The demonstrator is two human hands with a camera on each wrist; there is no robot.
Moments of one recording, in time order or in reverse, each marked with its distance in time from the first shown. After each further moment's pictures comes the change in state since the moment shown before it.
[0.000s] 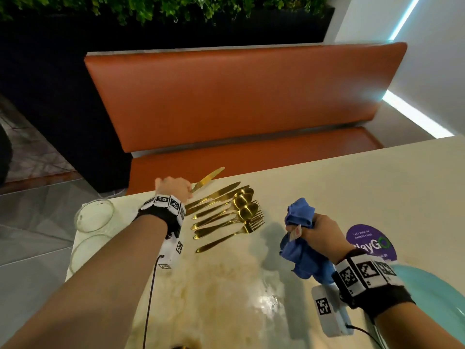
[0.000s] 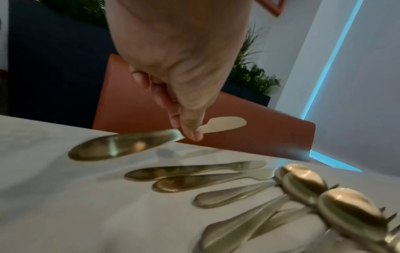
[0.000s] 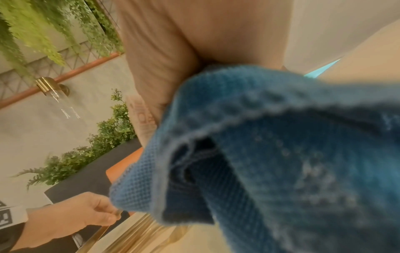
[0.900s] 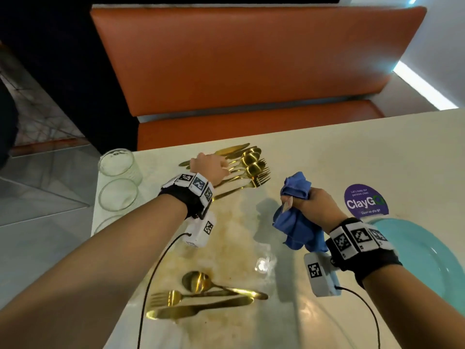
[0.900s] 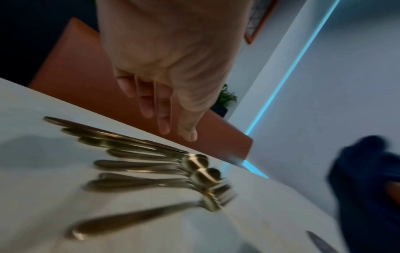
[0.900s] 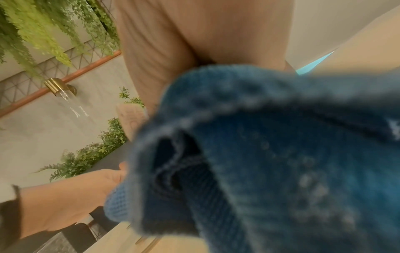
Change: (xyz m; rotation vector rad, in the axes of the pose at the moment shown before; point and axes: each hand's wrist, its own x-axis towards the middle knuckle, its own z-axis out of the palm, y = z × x) left_hand -0.078 0.038 0.018 -0.297 0.003 0.150; right_hand -0.057 -0.009 0.026 0.015 -0.059 0.032
